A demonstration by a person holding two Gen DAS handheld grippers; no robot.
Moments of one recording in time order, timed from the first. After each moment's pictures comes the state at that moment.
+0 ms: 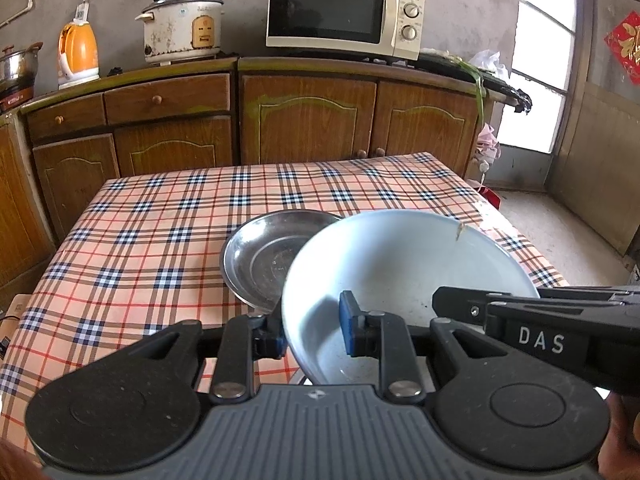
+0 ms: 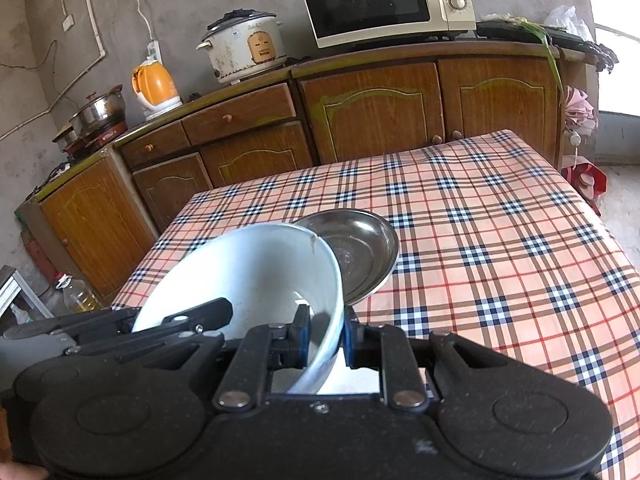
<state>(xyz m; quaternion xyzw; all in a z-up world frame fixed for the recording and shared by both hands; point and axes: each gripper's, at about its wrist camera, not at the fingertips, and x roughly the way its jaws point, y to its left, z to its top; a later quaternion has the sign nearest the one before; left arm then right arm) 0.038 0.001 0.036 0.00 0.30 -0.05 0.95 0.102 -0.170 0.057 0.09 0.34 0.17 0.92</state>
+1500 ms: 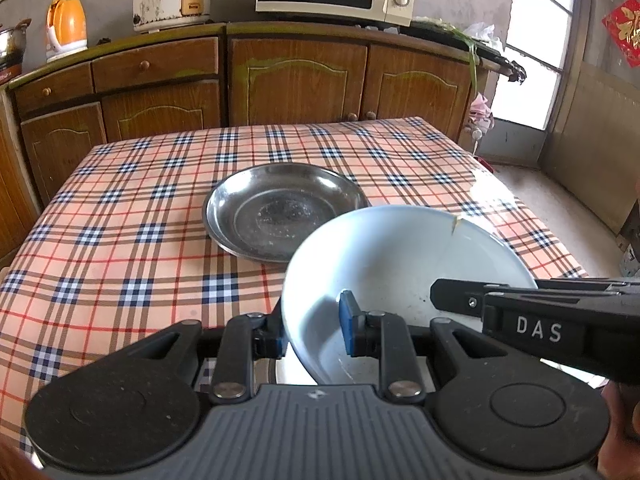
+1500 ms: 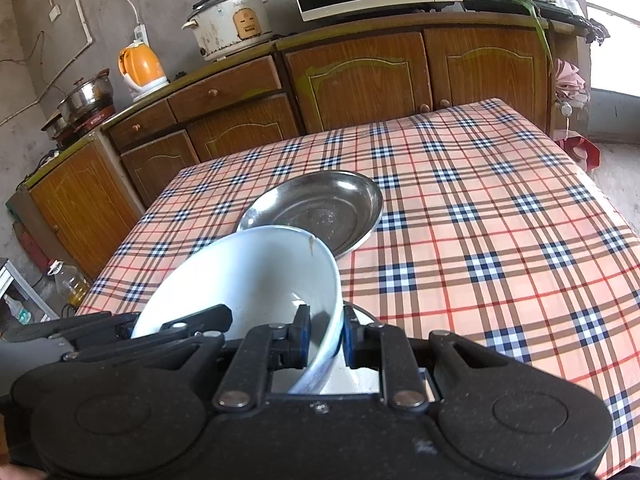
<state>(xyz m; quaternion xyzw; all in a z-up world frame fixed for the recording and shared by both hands) 0.033 -0.006 0.004 0.00 0.34 -0.06 0.94 0.092 -0.176 0.024 0.10 0.38 0.16 0.91</state>
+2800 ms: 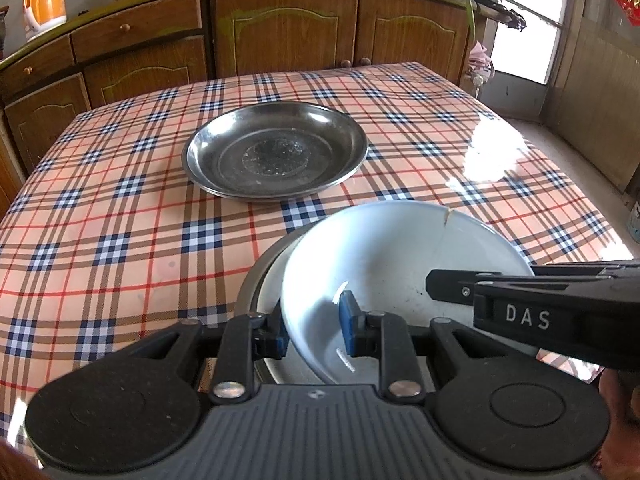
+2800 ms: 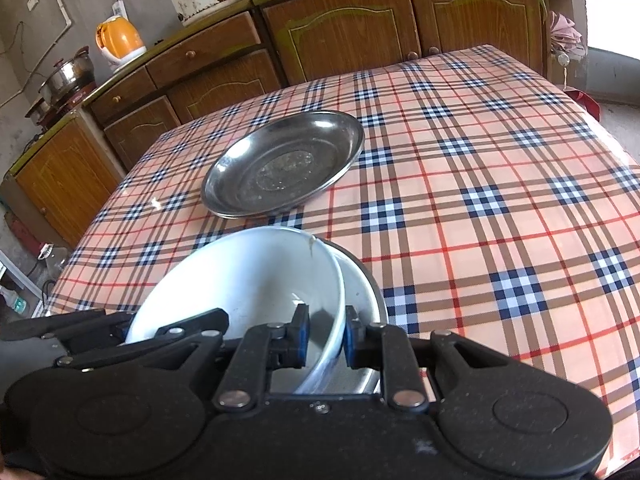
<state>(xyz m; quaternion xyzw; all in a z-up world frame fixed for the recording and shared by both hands) 0.045 -0.015 -0.037 0.02 0.40 -0.07 0.91 0.104 -0.179 -0.028 0.10 0.43 0.16 0.88</state>
